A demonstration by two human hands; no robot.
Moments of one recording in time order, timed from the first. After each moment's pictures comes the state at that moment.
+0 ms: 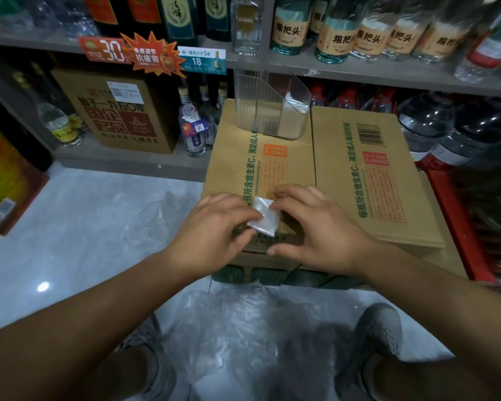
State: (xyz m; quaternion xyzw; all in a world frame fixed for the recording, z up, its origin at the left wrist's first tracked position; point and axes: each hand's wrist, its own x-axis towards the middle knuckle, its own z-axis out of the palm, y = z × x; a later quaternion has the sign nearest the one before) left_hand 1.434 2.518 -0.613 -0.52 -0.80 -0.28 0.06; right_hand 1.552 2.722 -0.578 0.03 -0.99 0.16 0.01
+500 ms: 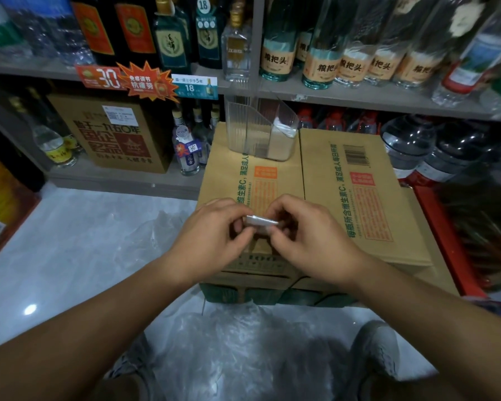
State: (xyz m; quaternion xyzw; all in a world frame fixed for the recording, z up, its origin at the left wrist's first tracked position) left_hand 1.422 2.541 -0.586 -0.47 -0.81 -0.34 0.00; right_hand 1.543 2.711 -0.550 -0.03 -0.92 0.39 0.10
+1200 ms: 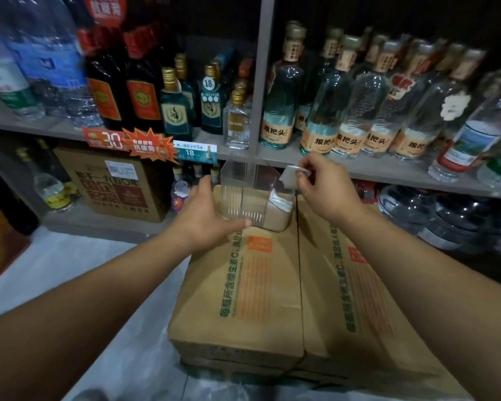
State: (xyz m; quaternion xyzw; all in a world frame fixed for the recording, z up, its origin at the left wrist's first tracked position) left_hand 1.297 2.618 -0.541 -0.24 -0.88 -0.39 -0.11; right_hand 1.391 2.845 -0.494 -0.14 -0.93 0.23 0.23
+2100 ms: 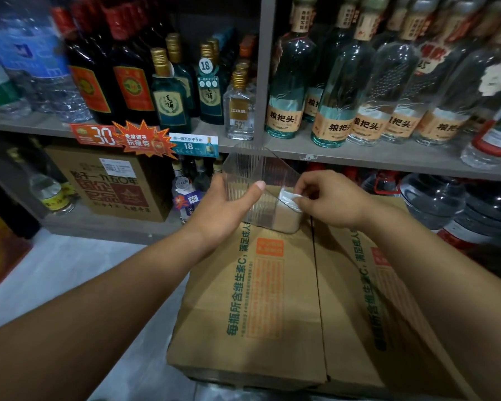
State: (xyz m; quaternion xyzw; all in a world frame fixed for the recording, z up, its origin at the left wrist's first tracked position) left_hand 1.293 2.646 -0.549 -0.20 -0.81 -0.53 -0.16; right_hand 1.377 2.855 -0.518 -0.10 -0.96 0.25 0.03
